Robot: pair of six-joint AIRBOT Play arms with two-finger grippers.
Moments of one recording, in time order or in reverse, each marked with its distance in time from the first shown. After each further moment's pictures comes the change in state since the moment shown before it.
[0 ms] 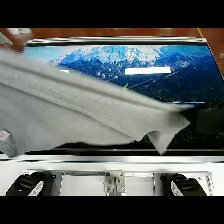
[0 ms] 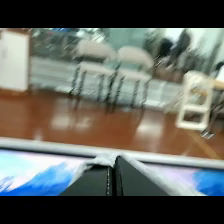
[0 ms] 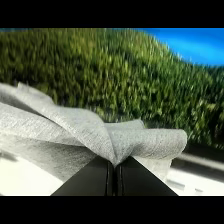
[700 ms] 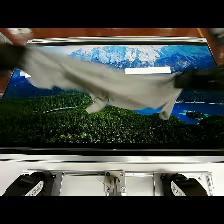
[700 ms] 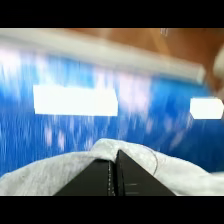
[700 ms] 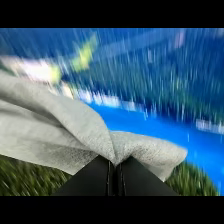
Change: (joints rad) left arm 0.000 -0.202 -0.162 -0.394 0.208 0.088; right arm -0.002 -0.168 -0.060 -0.186 -0.549 -0.186
